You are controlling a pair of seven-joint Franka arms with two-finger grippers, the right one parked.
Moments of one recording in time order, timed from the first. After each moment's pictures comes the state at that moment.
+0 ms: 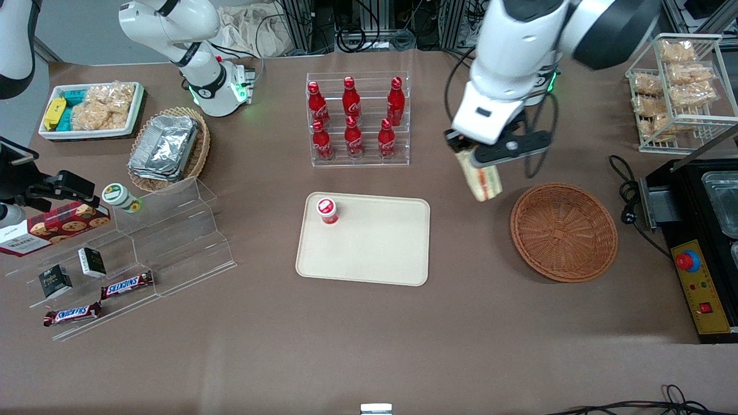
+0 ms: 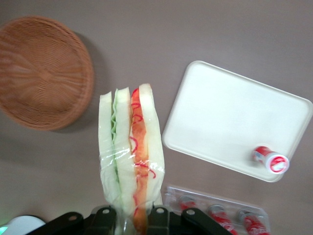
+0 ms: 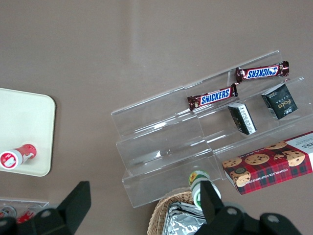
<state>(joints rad) -0.11 0.14 -0.55 -1.56 0.09 1.69 -0.91</state>
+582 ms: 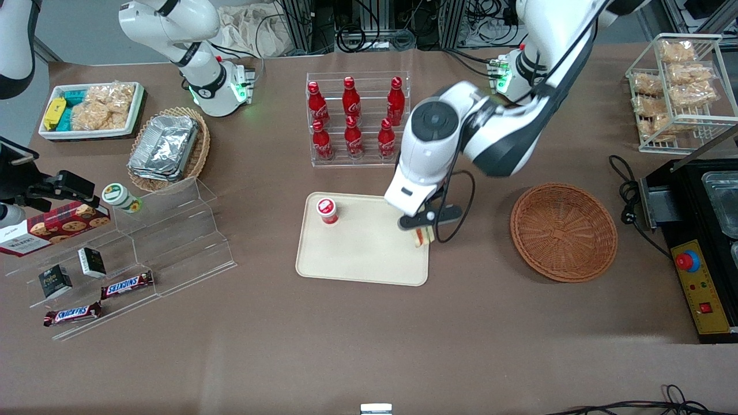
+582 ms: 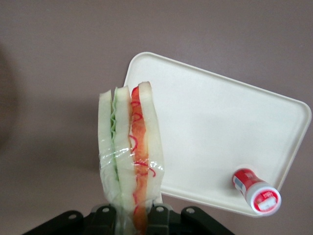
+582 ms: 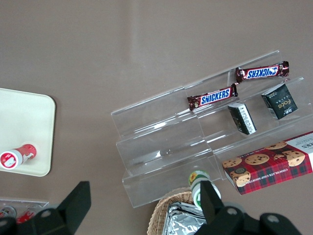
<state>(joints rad) -0.21 0.52 -0.56 -1.56 0.27 2.02 -1.03</state>
